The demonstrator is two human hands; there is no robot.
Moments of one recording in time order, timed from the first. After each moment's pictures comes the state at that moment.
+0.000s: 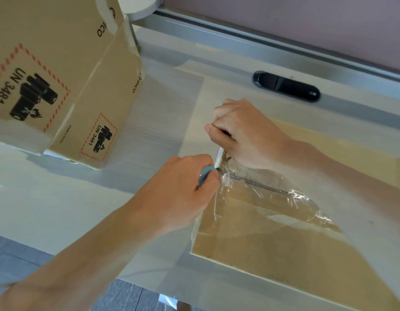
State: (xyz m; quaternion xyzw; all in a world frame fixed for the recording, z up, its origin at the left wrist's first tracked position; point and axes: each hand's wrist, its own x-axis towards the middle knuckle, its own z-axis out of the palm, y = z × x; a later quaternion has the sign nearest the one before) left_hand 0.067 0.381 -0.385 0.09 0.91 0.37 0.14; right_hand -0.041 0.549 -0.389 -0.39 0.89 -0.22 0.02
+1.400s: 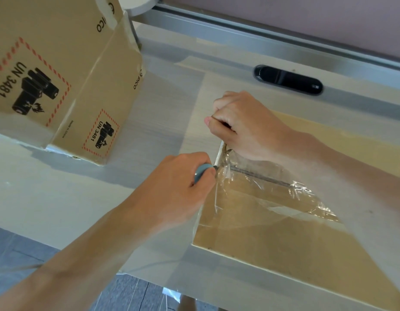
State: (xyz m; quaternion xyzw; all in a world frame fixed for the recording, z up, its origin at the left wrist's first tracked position) left_hand 0.076 0.378 -0.383 0.07 0.91 0.39 0.15; right_hand -0.042 0.552 -0.394 -0.39 0.89 -0.23 0.02
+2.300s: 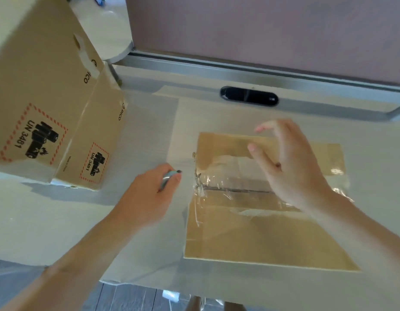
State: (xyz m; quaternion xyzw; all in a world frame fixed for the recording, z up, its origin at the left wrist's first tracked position) left_hand 0.078 0.366 -0.361 -0.02 0.88 0.41 0.23; right_hand 0.053 0.649 -0.346 -0.10 0.94 -0.30 -0.07
